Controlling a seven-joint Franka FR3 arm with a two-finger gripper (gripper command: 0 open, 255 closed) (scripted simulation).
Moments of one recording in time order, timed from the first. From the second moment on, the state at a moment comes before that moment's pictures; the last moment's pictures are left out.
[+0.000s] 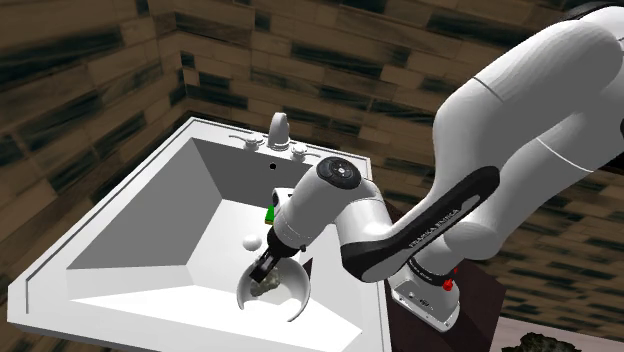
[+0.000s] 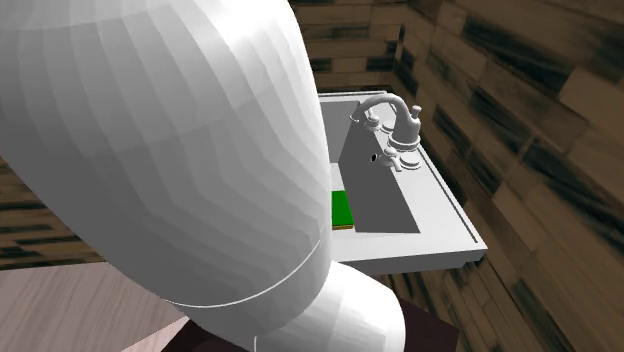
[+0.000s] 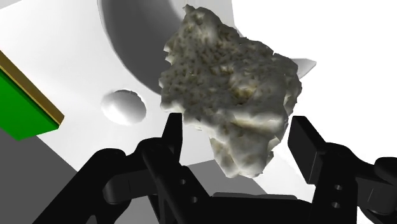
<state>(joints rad) 0.18 -0.16 0.79 -2.78 0.04 2.94 0.62</state>
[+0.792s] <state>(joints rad) -0.09 -0.05 0.98 -2.78 -0.34 3.02 0.90</state>
